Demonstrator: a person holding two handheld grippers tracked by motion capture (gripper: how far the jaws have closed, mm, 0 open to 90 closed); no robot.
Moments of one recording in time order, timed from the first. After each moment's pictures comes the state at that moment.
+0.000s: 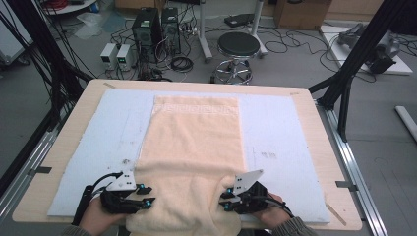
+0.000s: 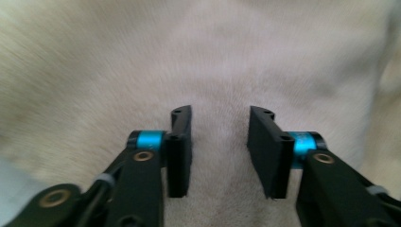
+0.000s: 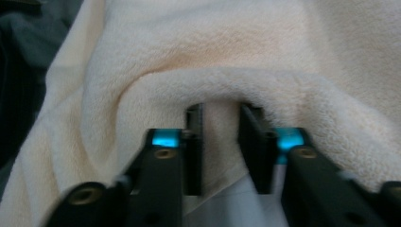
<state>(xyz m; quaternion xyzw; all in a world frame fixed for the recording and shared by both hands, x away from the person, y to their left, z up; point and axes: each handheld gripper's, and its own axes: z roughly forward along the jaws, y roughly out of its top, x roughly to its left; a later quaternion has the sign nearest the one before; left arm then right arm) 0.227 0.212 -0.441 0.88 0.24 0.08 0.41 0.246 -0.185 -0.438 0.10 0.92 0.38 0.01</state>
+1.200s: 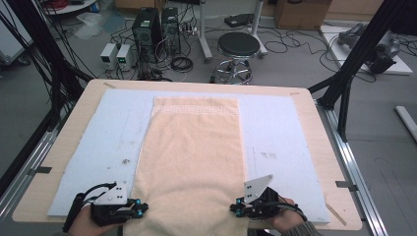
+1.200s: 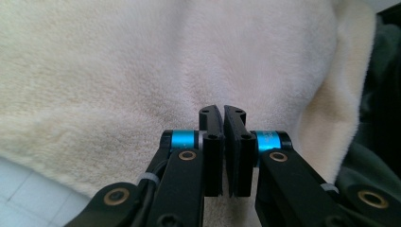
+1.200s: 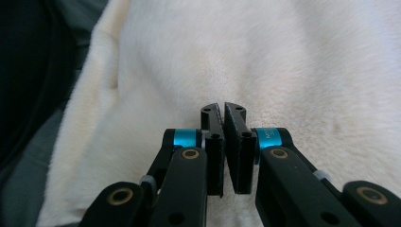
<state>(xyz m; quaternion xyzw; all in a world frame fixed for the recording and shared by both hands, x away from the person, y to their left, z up) 0.200 0.228 -0.428 0.89 0.19 0.04 0.42 0.228 -0.211 -0.424 0.06 0.93 0.36 -0.01</state>
